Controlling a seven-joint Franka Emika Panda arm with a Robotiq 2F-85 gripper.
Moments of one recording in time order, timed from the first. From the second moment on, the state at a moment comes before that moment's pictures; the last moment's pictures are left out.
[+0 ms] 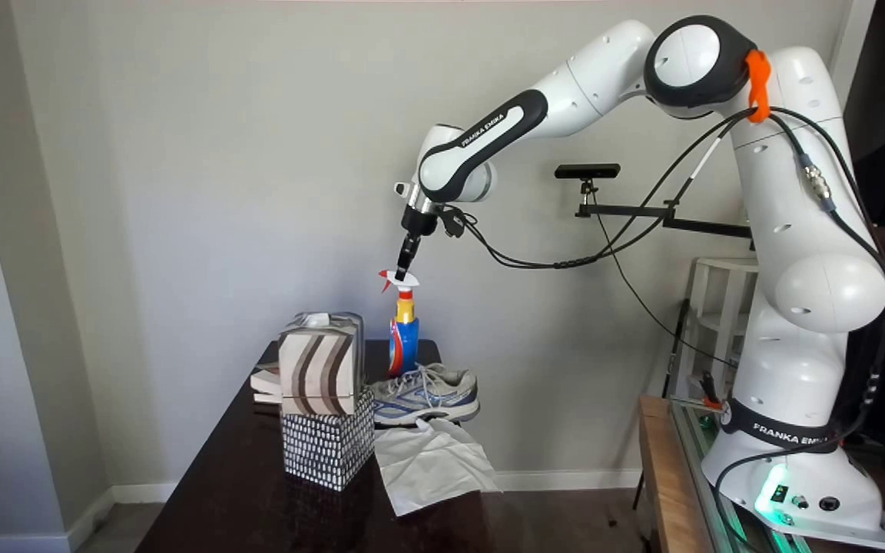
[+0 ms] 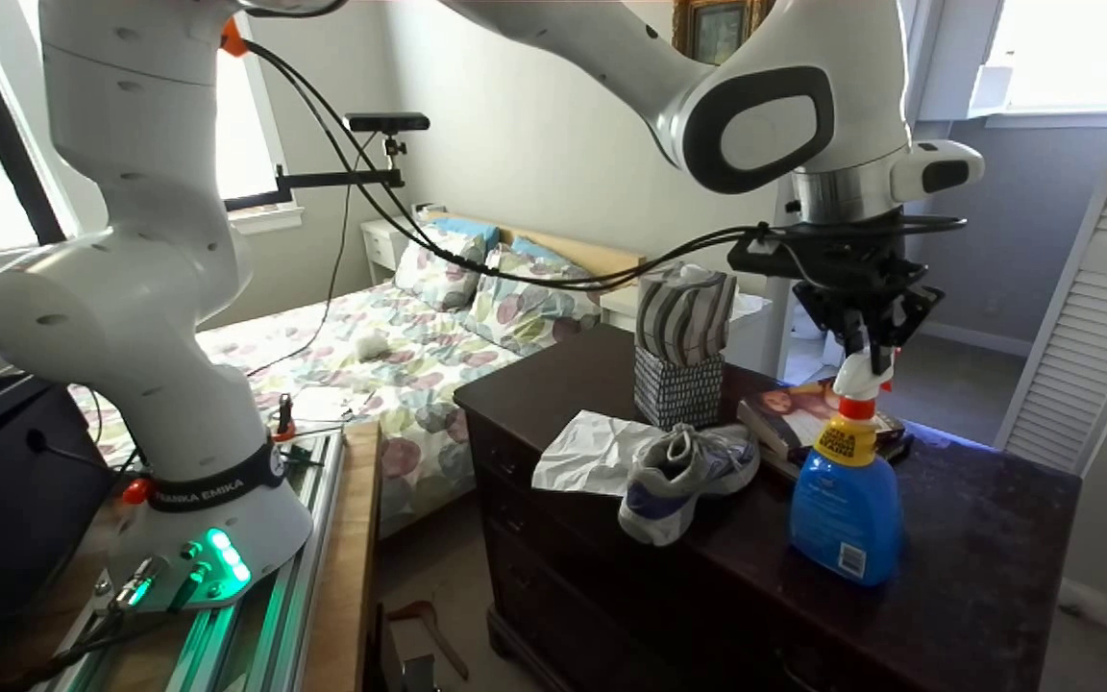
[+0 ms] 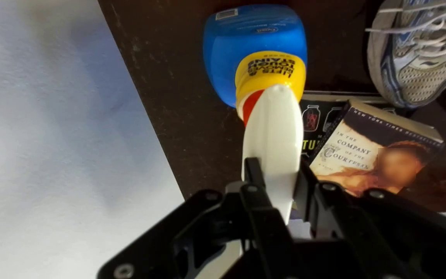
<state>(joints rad) -0.26 0.35 0.01 -1.84 0.04 2.52 -0.58</state>
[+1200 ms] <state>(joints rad) -0.25 0.29 -0.04 -1.92 0.07 2.56 -0.47</state>
